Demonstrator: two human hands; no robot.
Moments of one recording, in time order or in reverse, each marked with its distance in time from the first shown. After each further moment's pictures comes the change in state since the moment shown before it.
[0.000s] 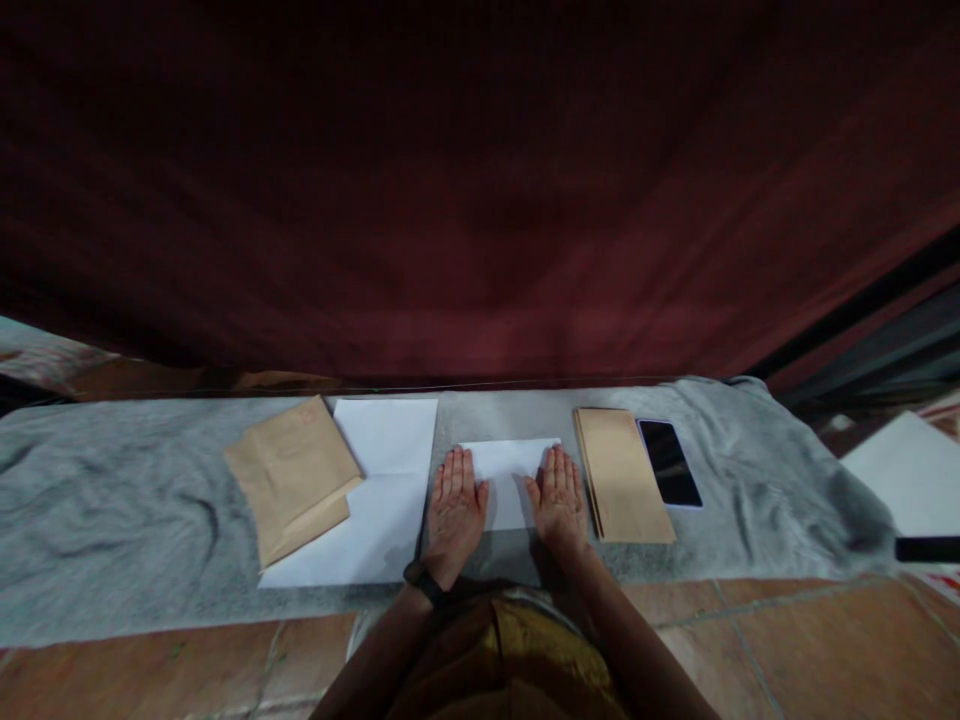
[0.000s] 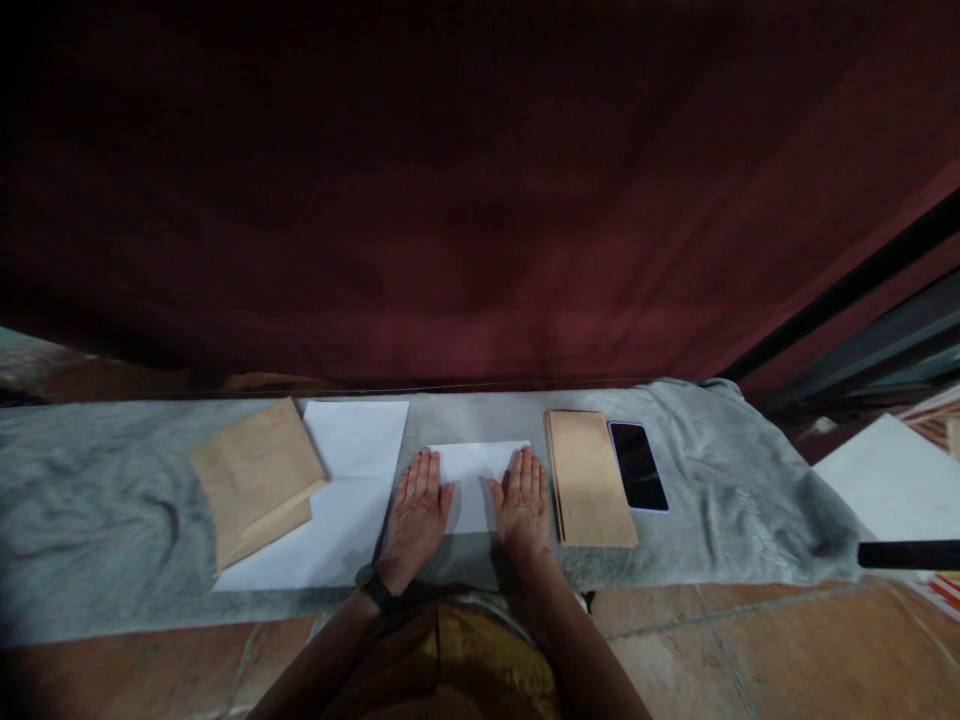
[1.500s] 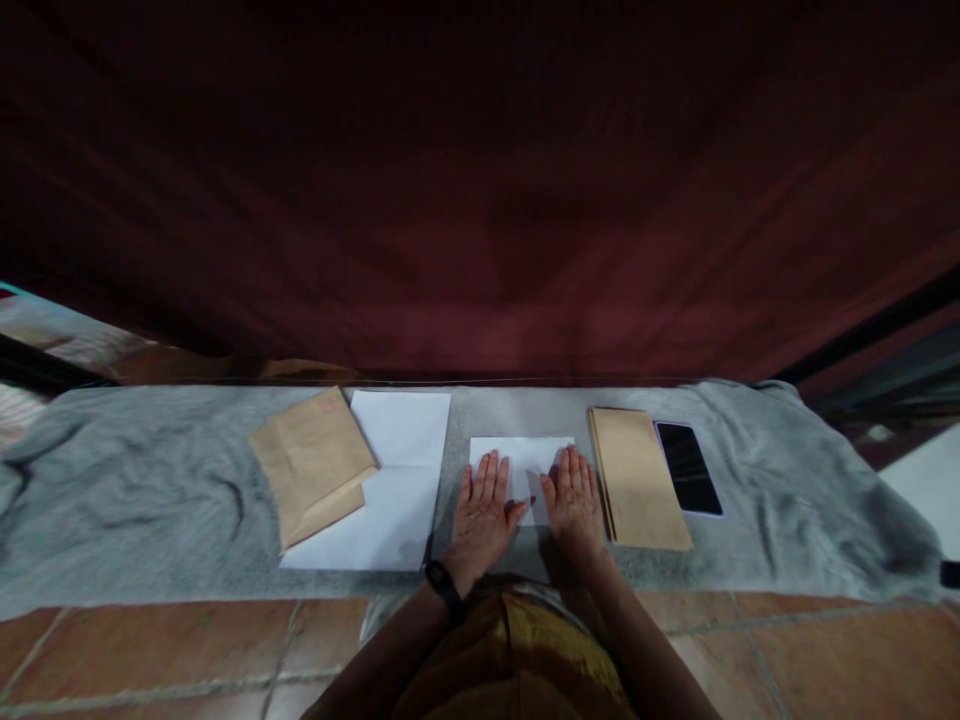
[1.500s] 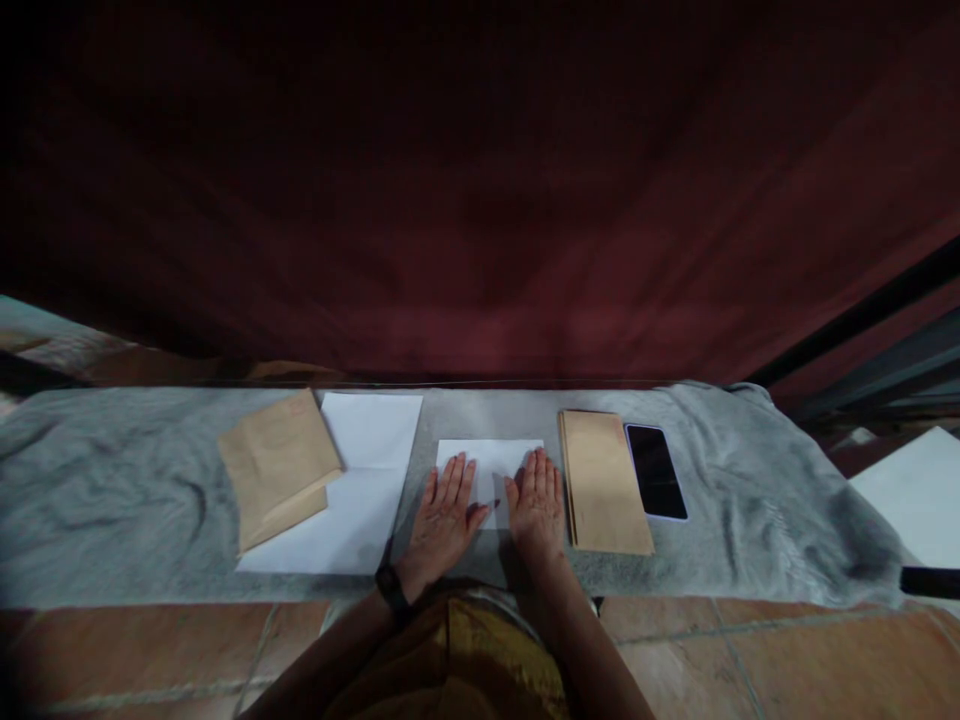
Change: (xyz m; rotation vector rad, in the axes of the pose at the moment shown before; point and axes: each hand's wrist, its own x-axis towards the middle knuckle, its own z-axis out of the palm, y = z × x) left_hand -0.012 0.023 -0.017 0.033 -0.127 0.169; right_hand 0.001 0.004 -0.008 0.024 -0.032 -0.013
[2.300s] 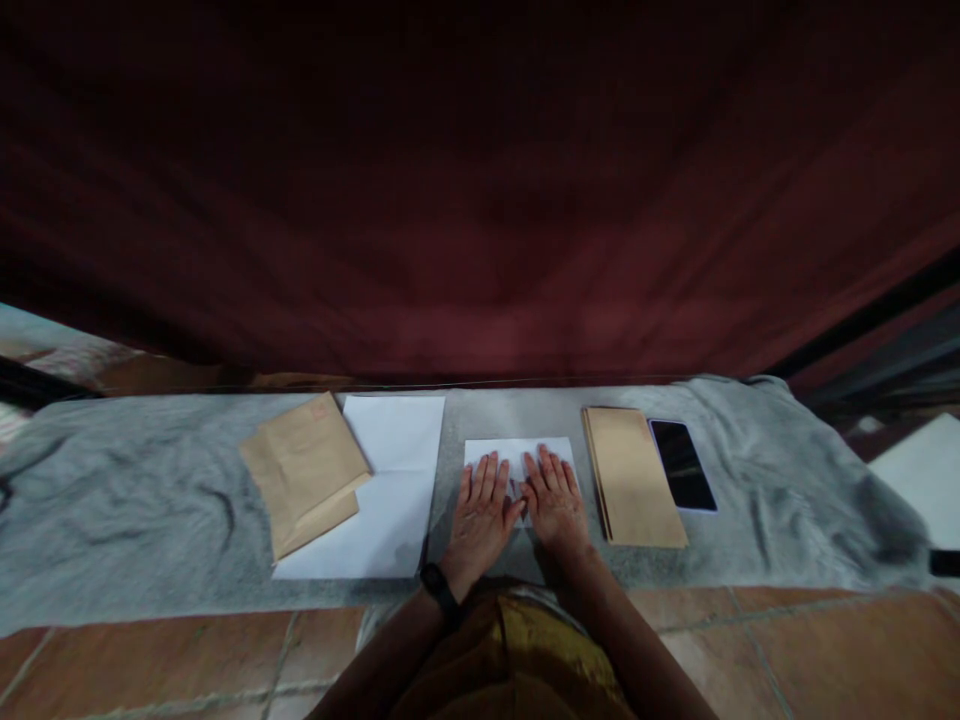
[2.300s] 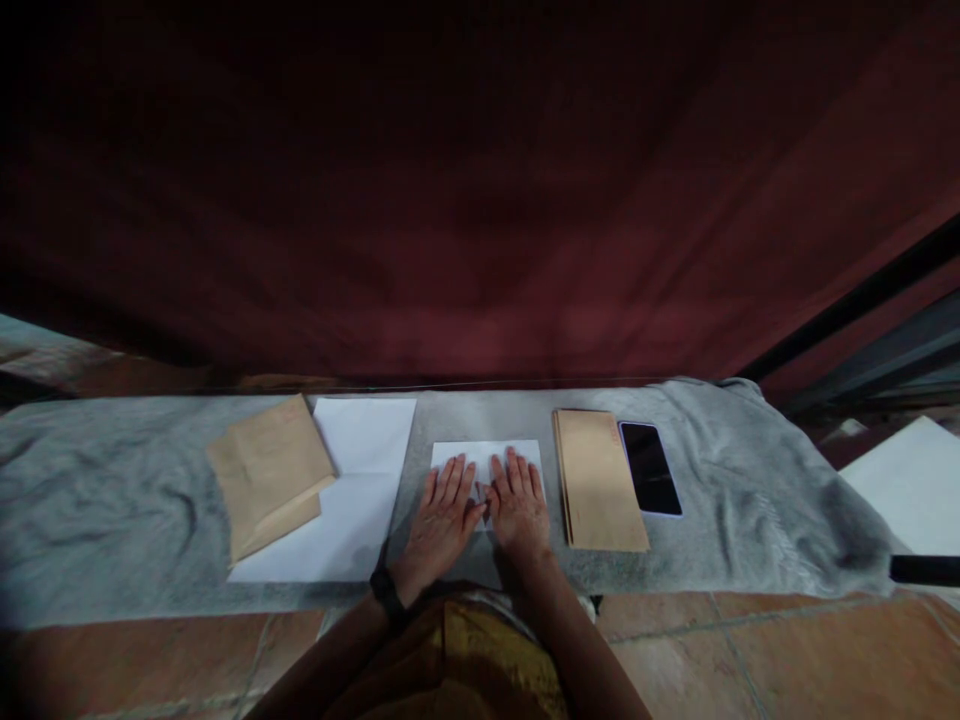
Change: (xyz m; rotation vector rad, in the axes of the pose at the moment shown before) left_hand 0.005 0.000 0.001 -0.035 0.007 0.065; right_hand 0.008 -0.016 -0.007 0.029 -0.159 -0.112
